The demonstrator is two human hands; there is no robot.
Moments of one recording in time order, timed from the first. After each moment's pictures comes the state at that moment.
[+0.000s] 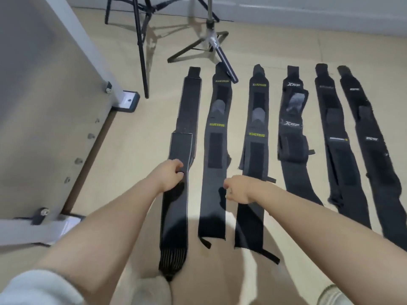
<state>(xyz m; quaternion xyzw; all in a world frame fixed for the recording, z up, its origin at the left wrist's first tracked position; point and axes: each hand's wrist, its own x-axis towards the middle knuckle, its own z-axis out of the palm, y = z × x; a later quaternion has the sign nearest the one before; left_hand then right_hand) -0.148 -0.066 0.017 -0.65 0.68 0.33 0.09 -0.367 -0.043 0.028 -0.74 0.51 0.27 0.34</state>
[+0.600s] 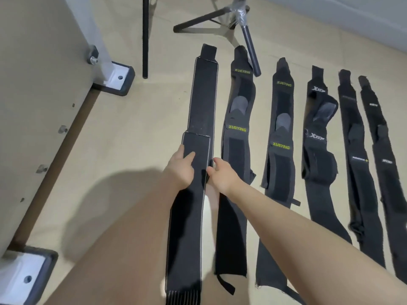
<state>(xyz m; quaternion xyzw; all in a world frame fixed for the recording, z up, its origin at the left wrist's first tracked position) -0.119 -0.153 -0.103 -0.62 0.66 0.42 -0.03 -0.249 -0.135 -0.044 -0.51 0.72 -0.01 0.48</state>
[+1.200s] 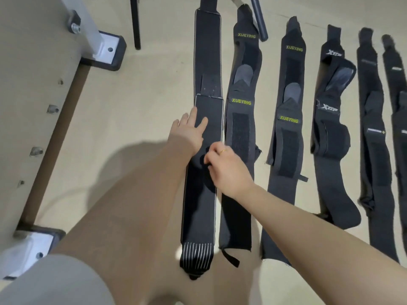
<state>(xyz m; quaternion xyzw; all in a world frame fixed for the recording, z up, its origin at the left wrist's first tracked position) -0.140 -0.184 -0.098 -0.56 0.78 0.21 0.17 -0.264 -0.093 -0.069 -0.78 0.58 -0.04 0.23</state>
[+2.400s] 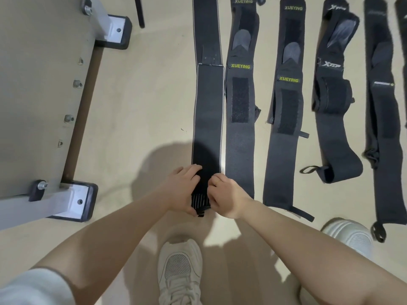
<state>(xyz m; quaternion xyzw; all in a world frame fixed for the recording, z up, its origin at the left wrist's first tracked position) -0.085 0.021 -0.076 -0.39 0.85 0.27 0.21 -0.262 0.061 -0.098 -0.83 0.47 0.02 0.31</state>
